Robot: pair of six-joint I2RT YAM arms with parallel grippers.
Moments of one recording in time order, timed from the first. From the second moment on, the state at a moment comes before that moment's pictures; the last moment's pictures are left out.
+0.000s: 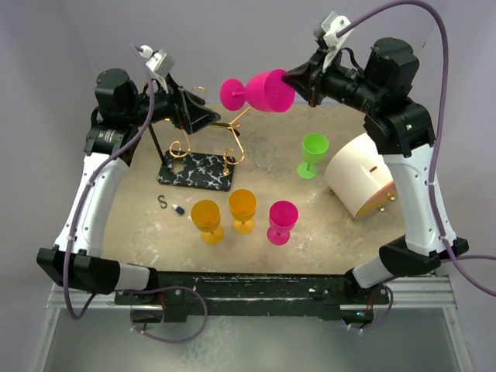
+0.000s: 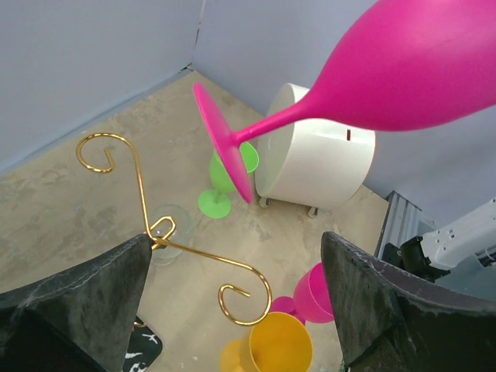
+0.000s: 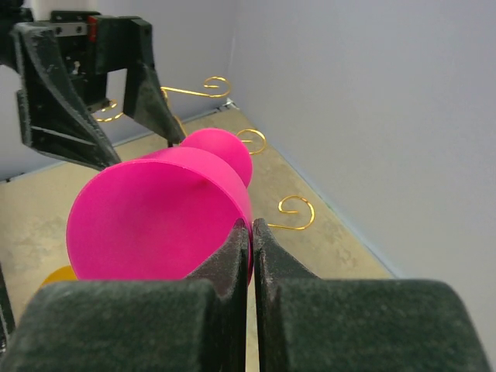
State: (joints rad) left arm -0.16 1.35 1.59 -0.30 0.89 -0.27; right arm 0.42 1.52 2.20 -0.70 -0.47 -0.18
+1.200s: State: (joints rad) left arm -0.19 1.45 1.59 -0.23 0.83 -0.44; right arm 0.42 1.56 2.12 -0.69 -0.59 -0.15
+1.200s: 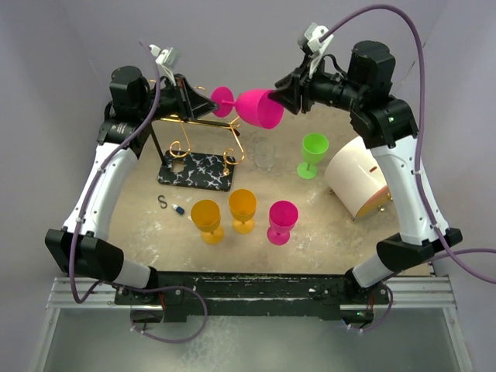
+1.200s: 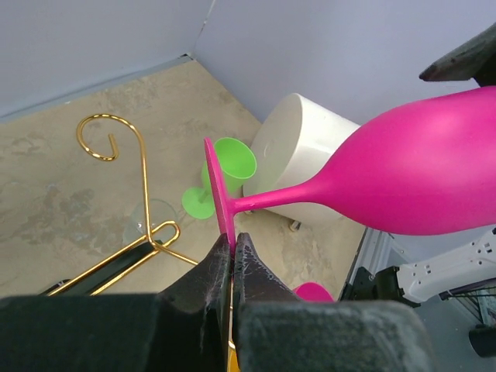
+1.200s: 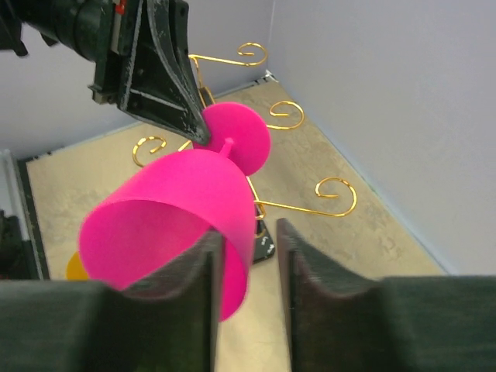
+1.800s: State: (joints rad) left arm 0.07 1.36 1.79 -0.50 0.58 -0.29; right arm 0.36 1.37 1.98 -0.72 -0.47 -0.26
